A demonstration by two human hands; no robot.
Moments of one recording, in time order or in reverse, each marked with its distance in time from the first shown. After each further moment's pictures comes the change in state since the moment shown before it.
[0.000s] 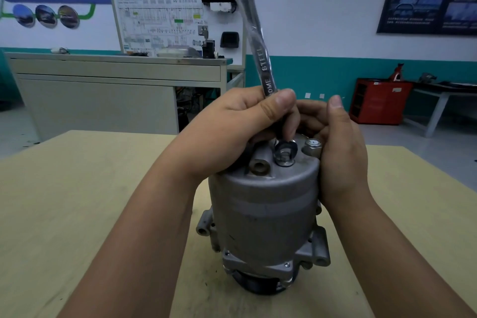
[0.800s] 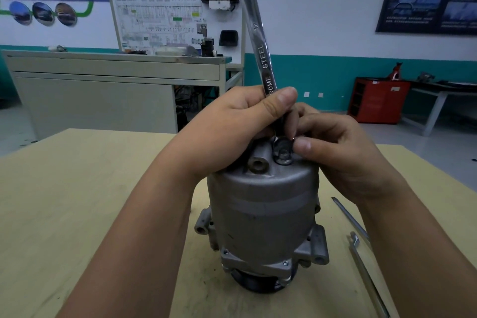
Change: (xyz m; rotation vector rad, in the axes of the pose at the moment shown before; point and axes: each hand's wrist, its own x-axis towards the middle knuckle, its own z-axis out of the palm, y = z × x) left_hand 0.002 -0.004 -0.002 0.055 0.025 -0.035; right_hand 0.009 -0.011 -0.028 -0.033 -0.562 0.033
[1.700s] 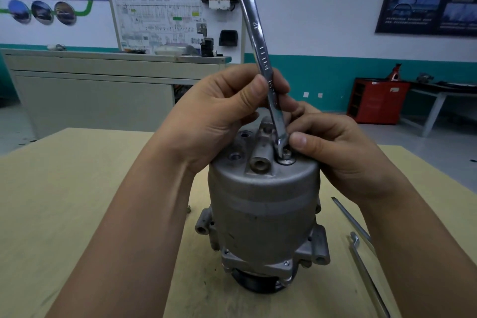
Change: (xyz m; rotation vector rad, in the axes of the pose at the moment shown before) left_hand 0.003 -0.011 -0.013 -0.315 0.097 0.141; right_hand 0.000 -0.010 0.006 -0.105 0.052 0.102
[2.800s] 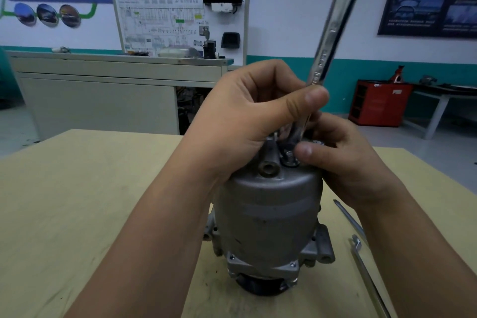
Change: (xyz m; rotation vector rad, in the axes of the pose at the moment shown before) left_hand 0.001 0.013 0.032 0.079 0.099 0.063; right_hand -0.002 0.010 -0.003 0.109 -0.029 -0.054
